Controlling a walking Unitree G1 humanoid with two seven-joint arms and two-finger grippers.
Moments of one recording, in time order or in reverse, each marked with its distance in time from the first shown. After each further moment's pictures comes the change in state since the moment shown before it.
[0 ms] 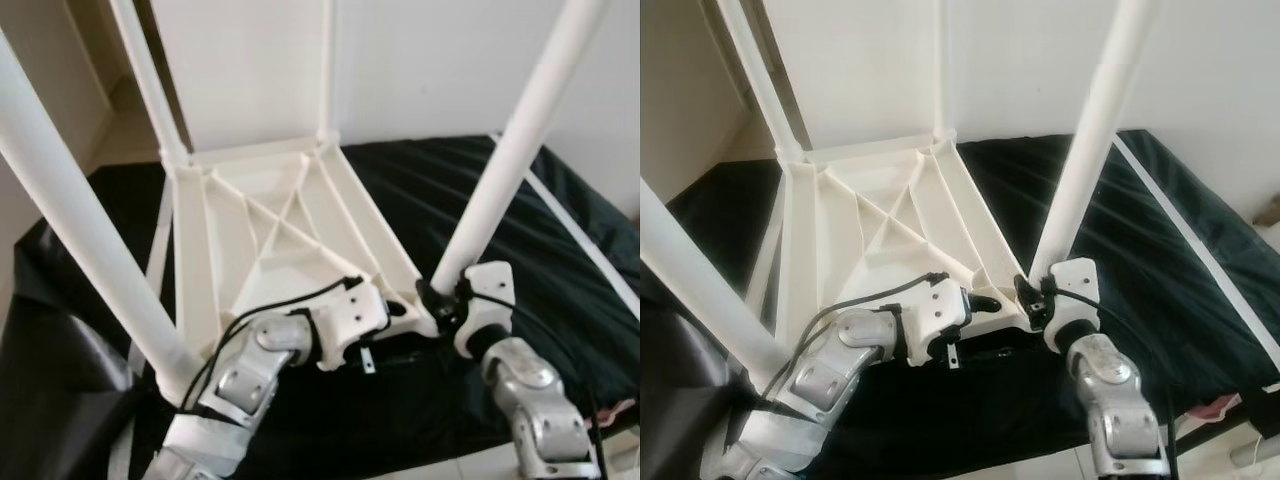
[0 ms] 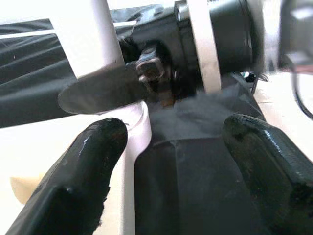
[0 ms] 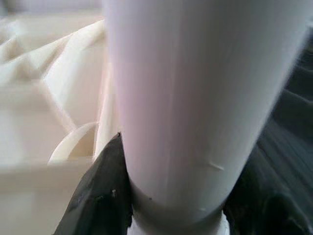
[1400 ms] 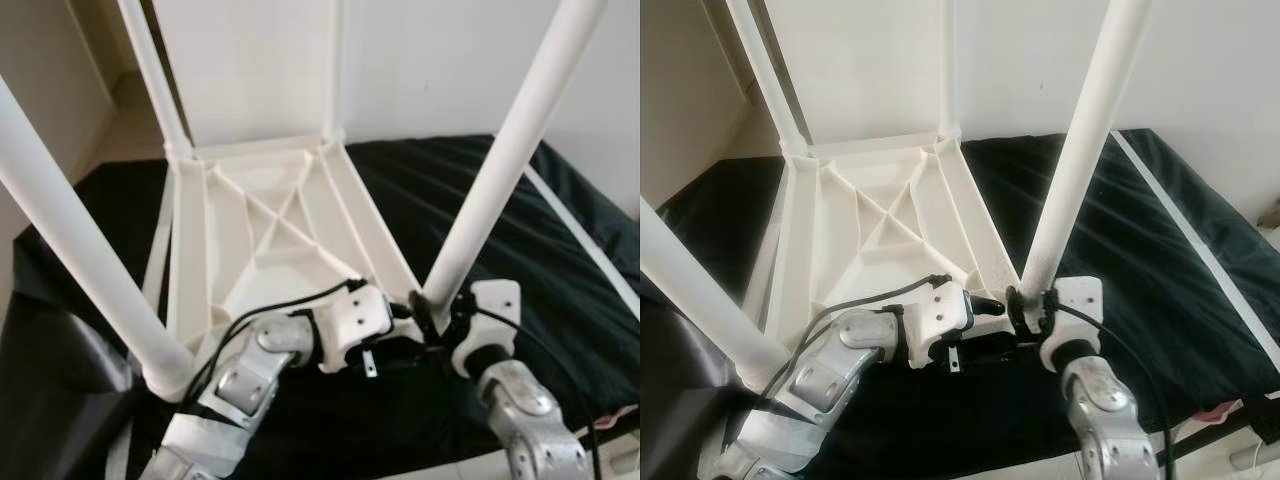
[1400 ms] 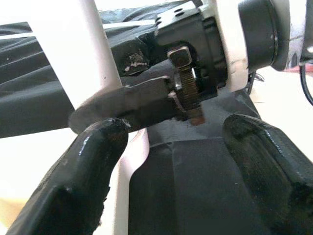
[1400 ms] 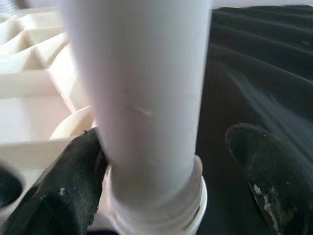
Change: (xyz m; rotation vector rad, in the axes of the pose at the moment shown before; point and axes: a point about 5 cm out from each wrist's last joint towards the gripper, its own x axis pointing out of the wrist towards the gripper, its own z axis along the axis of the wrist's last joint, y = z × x) left arm 0.002 -0.003 0.001 0.005 -0.008 -0.023; right arm -0.020 -0.015 0.000 -0.072 0.025 0.126
